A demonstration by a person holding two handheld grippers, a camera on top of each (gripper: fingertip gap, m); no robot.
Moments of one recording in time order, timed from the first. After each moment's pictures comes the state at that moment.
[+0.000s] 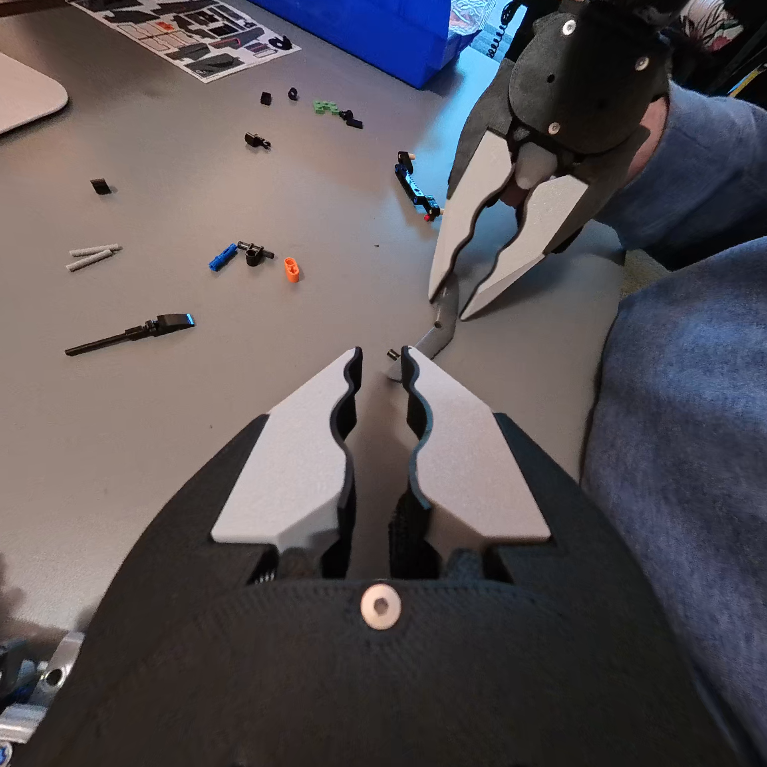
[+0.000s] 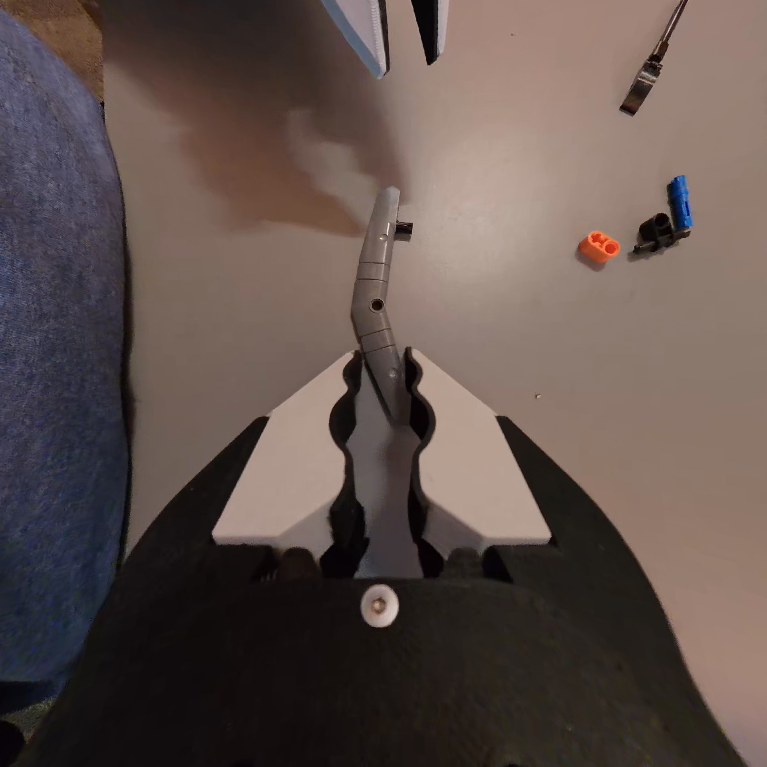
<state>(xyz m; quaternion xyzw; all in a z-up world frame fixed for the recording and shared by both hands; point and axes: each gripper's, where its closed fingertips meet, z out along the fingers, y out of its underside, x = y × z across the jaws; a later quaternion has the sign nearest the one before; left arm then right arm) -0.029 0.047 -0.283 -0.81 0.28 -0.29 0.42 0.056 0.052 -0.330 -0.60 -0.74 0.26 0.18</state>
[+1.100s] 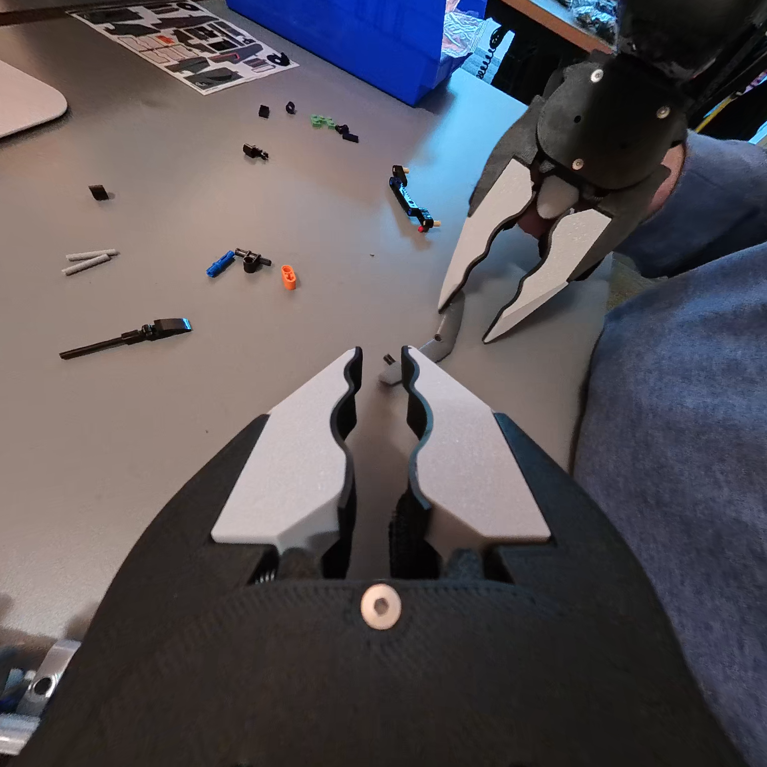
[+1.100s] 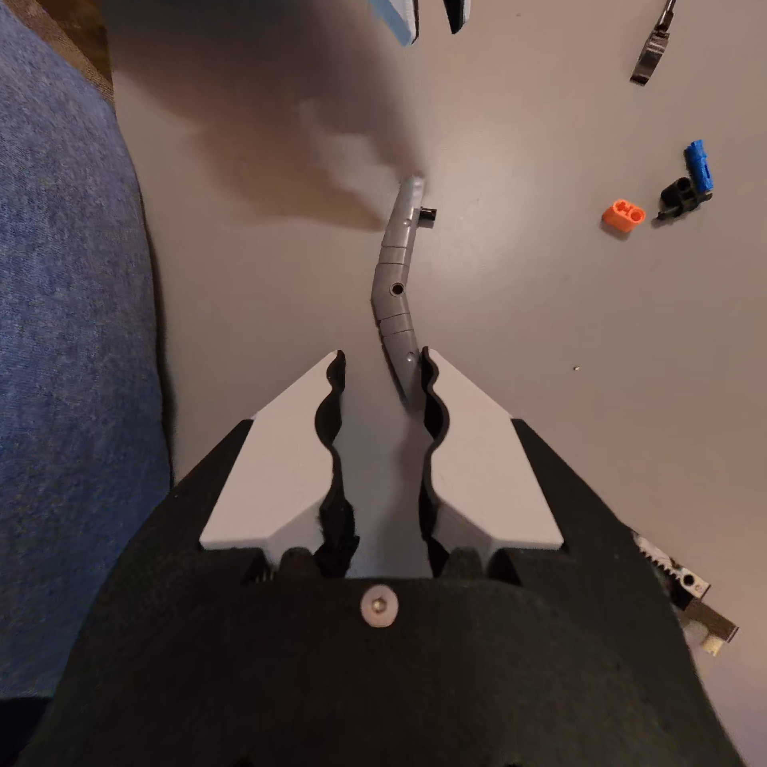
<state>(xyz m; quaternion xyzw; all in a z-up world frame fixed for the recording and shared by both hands) -0.028 0.046 -0.278 -0.81 0.28 -0.30 0.42 0.066 0.036 -0.330 -0.63 -0.71 0.25 0.19</state>
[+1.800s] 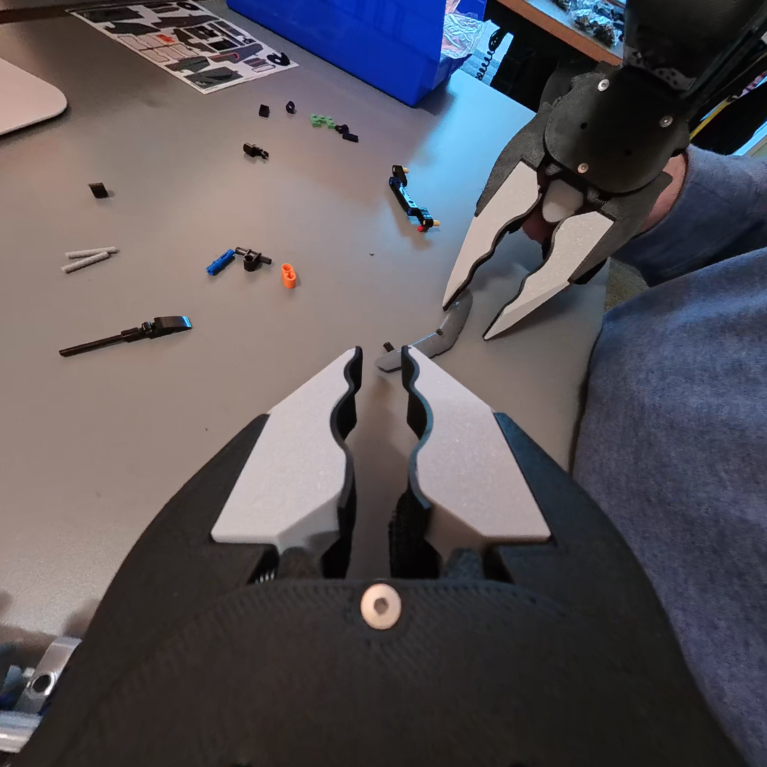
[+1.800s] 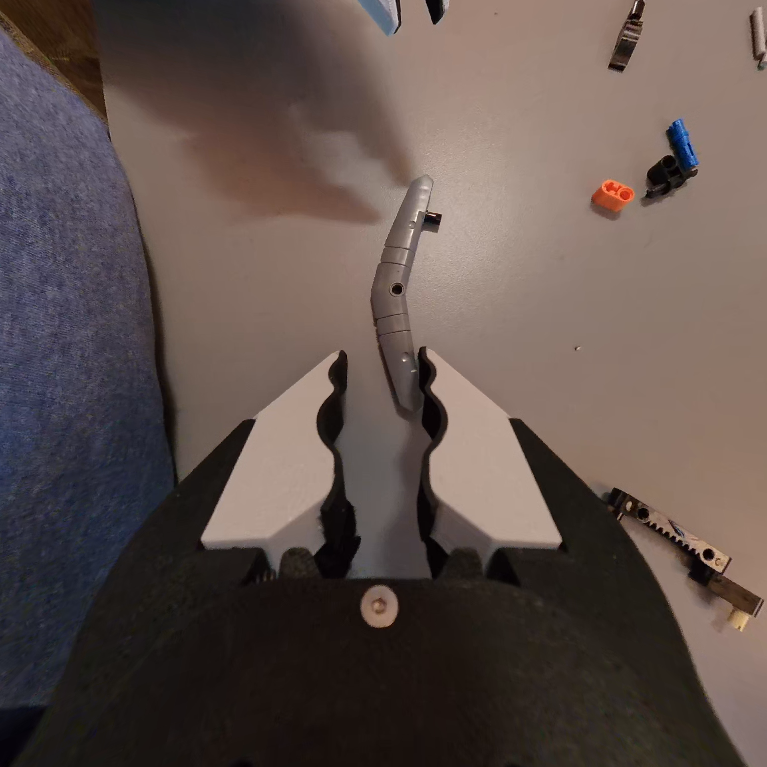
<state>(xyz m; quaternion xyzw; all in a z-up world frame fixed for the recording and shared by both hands) -0.029 0.046 -0.279 -0.81 0.27 -0.31 0.42 0.070 0.037 -0.330 -0.65 -0.69 0.25 0.21</state>
